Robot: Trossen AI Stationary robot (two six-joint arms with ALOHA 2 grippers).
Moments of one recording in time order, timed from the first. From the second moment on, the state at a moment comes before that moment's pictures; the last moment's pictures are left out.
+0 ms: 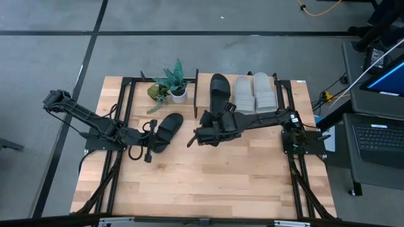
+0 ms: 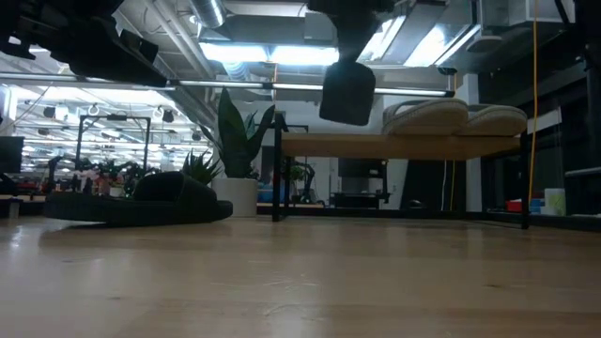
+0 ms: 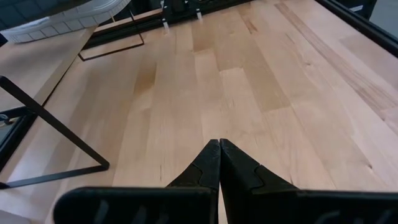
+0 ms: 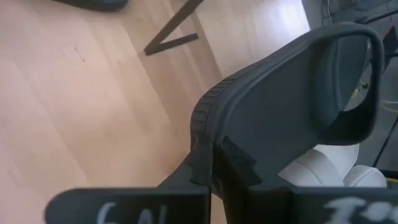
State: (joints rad) left arm -0.39 0.79 0.38 -0.05 -0.40 0.06; right arm 0.18 2.08 2.15 -1.57 0.68 0.56
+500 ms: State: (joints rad) left arm -0.39 0.79 0.38 -0.05 -0.40 0.06; right arm 0.12 2.09 2.06 -1.57 0.63 0.56
